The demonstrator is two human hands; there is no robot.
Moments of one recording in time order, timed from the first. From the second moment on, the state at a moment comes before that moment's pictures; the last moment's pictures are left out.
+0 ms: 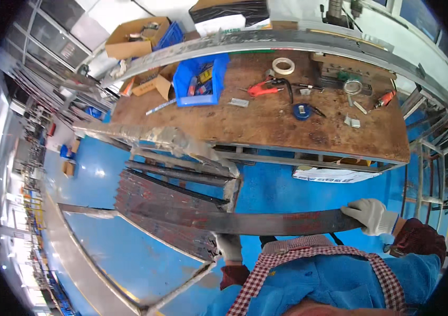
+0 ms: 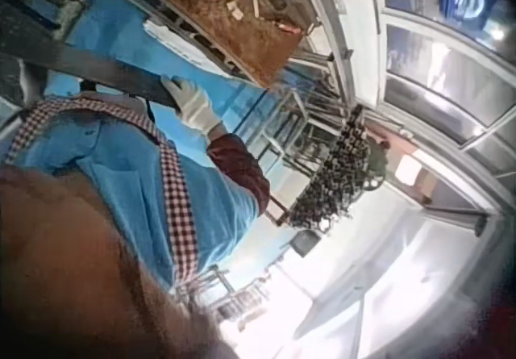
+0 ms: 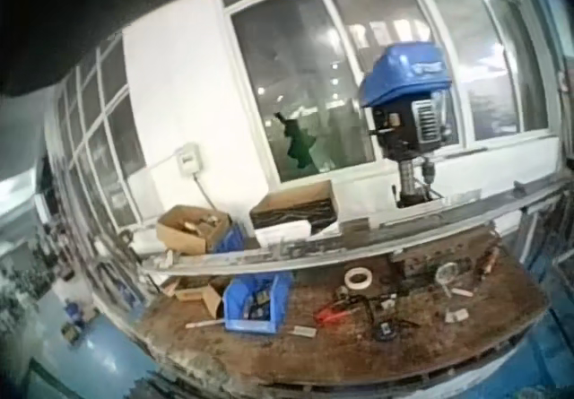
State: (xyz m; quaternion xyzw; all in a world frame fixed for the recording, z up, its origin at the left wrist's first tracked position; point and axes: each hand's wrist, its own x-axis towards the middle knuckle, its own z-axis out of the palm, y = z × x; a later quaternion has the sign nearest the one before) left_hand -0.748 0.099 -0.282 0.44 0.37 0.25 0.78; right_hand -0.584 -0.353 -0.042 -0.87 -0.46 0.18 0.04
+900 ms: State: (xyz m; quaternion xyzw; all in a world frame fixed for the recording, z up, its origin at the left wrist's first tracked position) left_hand -0.383 -0.152 -0.050 0.50 0.17 0.05 0.85; right_hand -0.581 -0.626 0.006 -0.85 0.11 0.38 0.34
